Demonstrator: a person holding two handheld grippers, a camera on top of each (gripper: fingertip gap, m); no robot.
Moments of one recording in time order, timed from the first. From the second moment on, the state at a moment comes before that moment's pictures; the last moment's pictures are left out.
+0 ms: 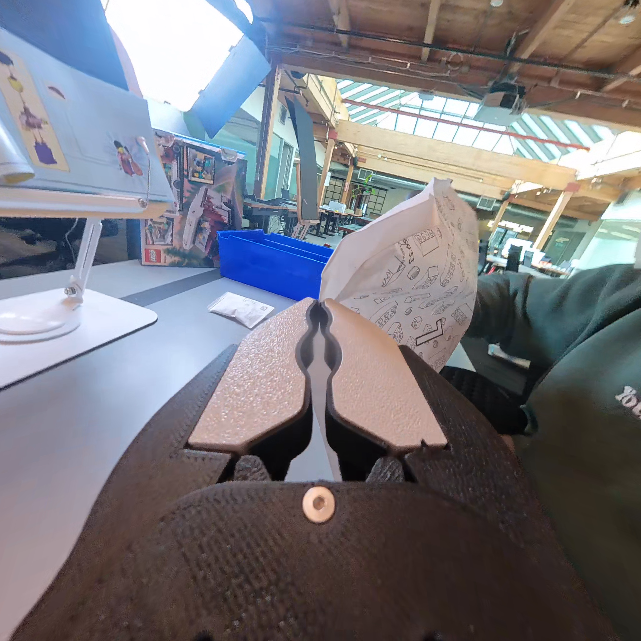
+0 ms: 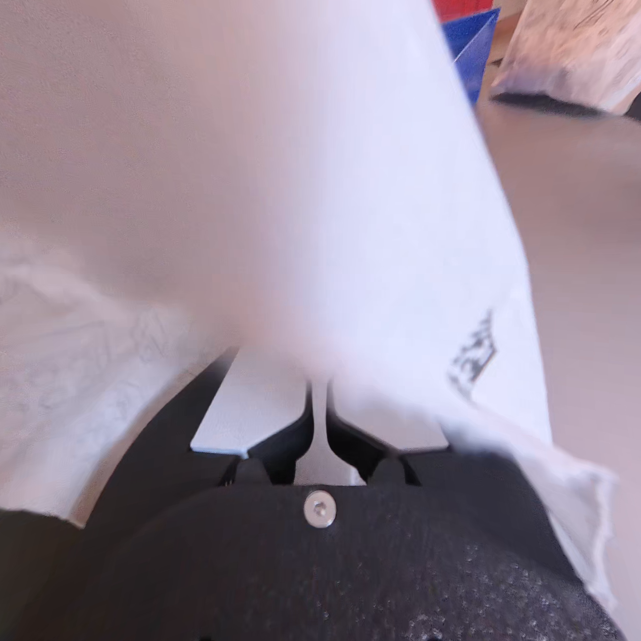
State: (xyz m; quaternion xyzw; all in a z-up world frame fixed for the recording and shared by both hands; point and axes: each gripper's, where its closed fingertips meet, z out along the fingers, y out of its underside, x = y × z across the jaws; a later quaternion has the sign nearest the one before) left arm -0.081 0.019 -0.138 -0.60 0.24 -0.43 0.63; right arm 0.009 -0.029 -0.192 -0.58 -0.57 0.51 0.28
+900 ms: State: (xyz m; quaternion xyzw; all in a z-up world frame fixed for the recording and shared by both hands) left arm -0.108 0.042 -0.151 -0.60 0.10 -0.48 0.63; right arm 0.025 -0.045 -0.242 -0.58 -0.64 0.46 0.20
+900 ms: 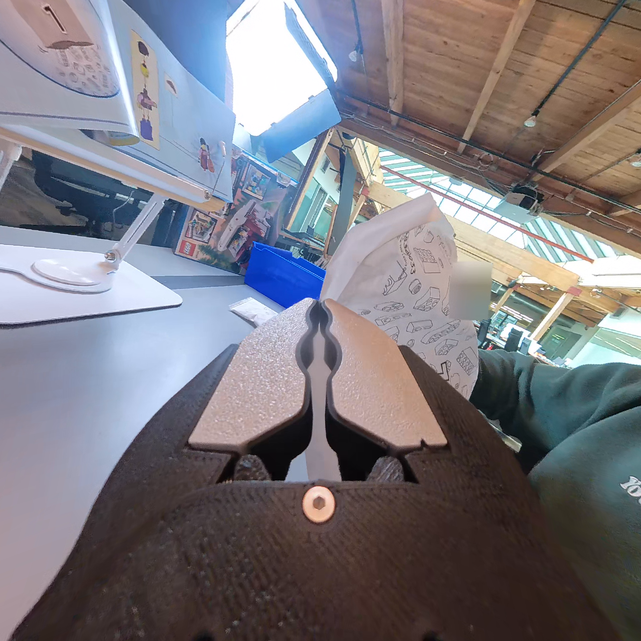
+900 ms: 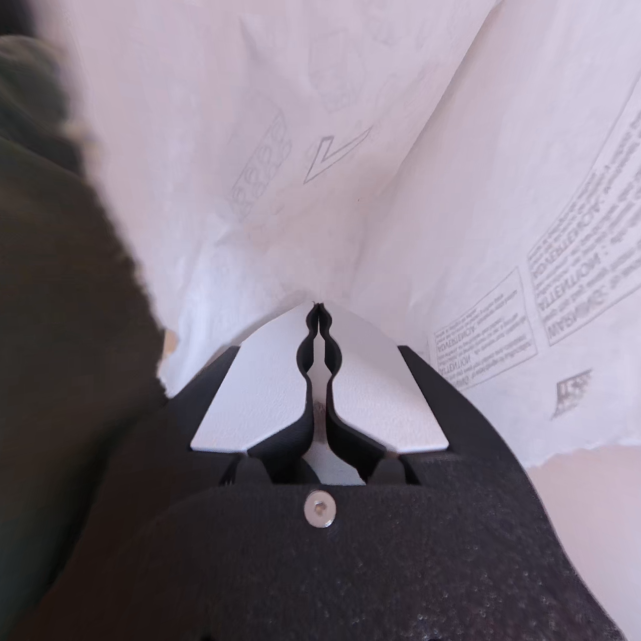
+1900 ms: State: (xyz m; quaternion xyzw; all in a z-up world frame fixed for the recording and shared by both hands) left arm -0.087 0.029 -0.145 -0.59 0.16 -0.48 0.63; right arm 0.030 -0.032 -0.270 -0.64 -0.65 0.40 0.13
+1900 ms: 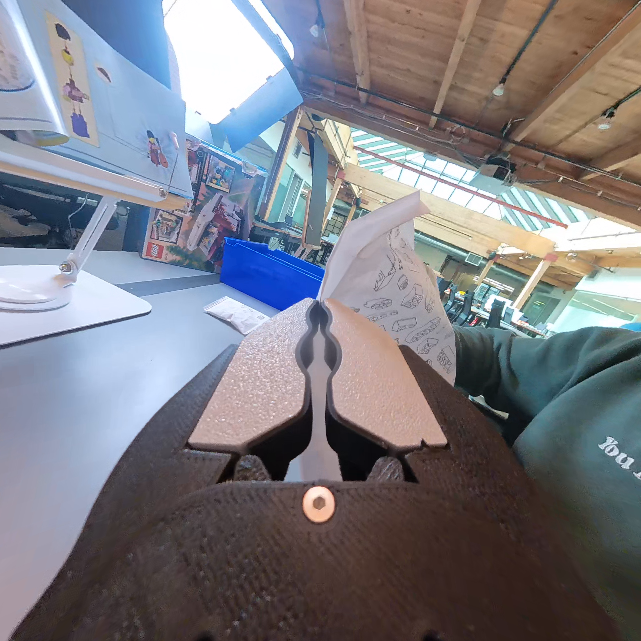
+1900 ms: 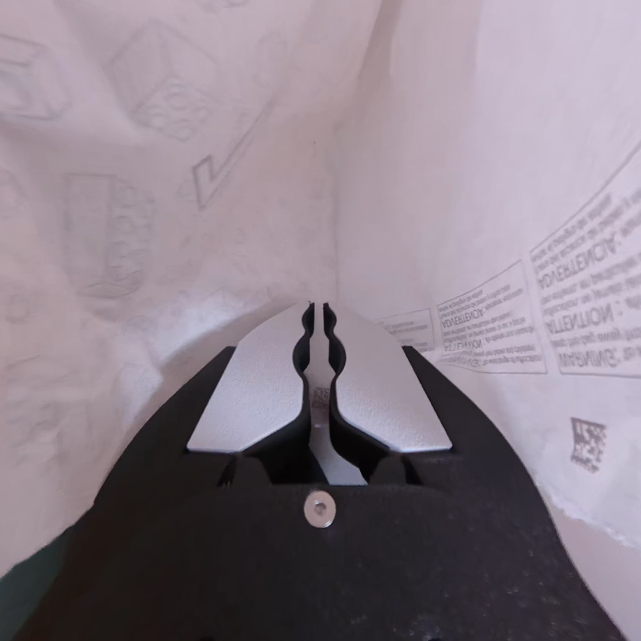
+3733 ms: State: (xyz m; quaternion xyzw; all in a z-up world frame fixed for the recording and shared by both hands) left arm -0.073 -0.010 -0.141 -0.66 0.38 -0.33 0.56; right arm 0.015 -0.034 -0.188 -0.51 -0.60 0.55 0.26
